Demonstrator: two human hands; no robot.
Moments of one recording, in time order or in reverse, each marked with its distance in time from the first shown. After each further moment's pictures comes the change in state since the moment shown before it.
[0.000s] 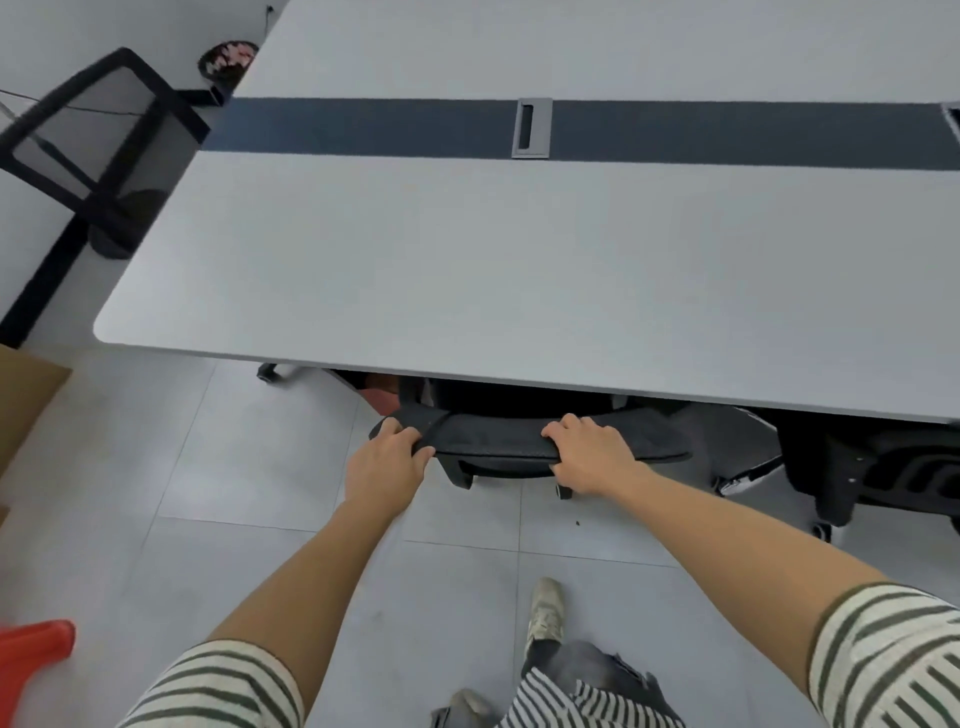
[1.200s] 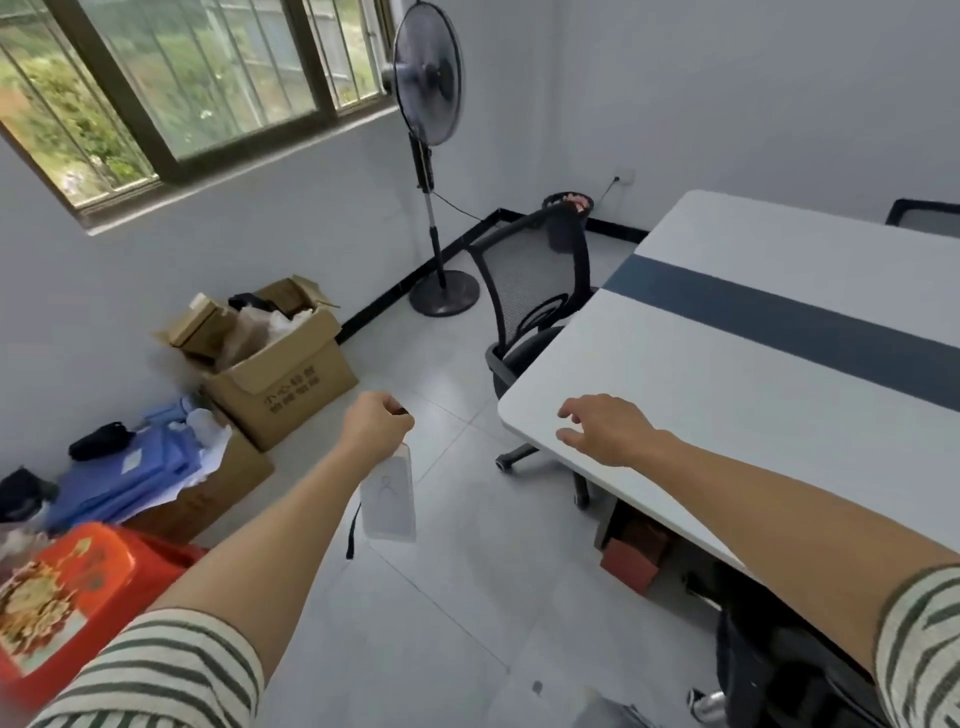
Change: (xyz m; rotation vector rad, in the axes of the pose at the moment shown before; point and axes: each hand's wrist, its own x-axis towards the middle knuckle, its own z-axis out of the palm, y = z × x) left_hand -0.014 -0.510 -0.269 -0.759 0.360 -0.697; right_hand 0.194 -0.536 -0.219 -0.123 0.241 -0.470
